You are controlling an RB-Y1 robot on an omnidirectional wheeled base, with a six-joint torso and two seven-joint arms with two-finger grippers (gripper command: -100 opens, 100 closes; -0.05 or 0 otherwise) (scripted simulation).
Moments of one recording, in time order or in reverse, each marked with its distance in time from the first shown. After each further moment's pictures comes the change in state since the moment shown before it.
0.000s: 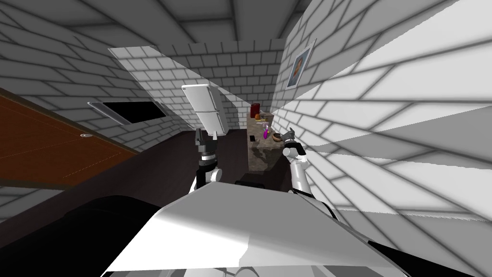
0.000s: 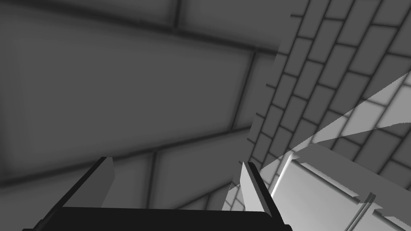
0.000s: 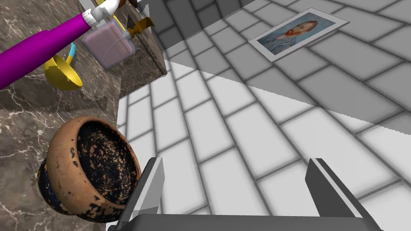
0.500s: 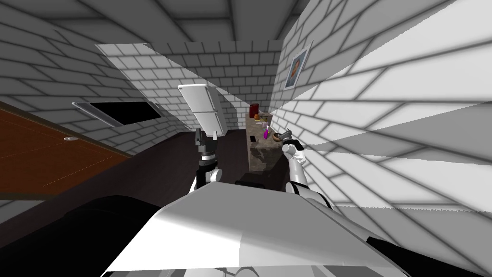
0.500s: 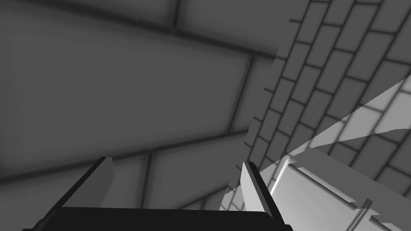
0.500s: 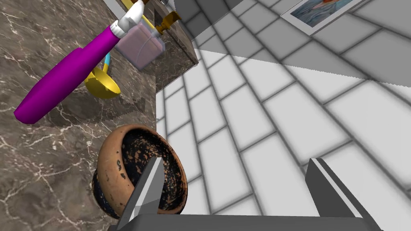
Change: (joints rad) left arm 0.000 0.000 0.000 0.000 0.000 0.000 0.000; right arm -0.117 -0.003 -0.047 0.140 -0.035 0.103 -0.089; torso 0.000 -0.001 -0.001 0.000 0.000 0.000
